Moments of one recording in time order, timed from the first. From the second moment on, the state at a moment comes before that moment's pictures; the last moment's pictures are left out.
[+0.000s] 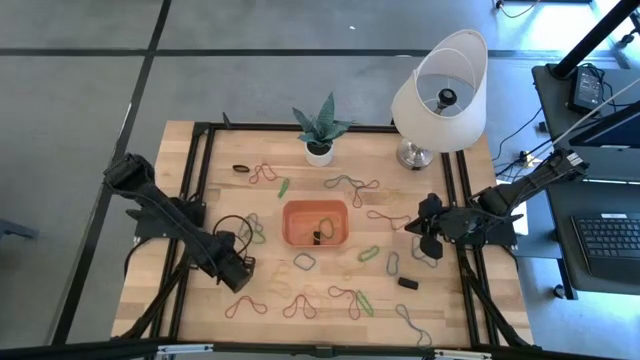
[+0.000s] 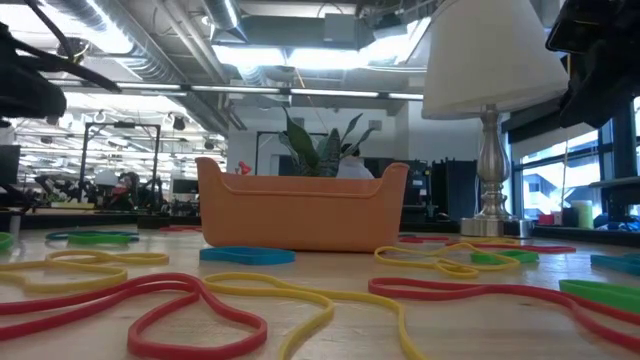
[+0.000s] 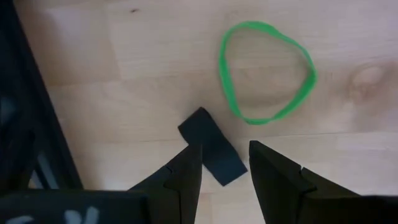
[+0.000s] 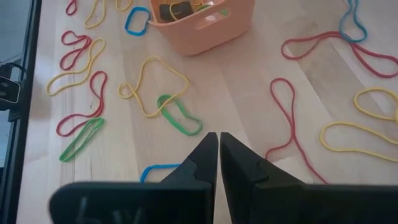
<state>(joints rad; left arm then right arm) -0.69 1.50 0.83 -0.91 0.05 -2.19 0.48 0.68 0.52 -0.65 0.35 0.73</state>
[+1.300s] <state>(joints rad) -0.43 1.60 1.41 -1.29 -0.30 -1.39 0.48 0.68 0.52 -0.61 0.36 0.72</state>
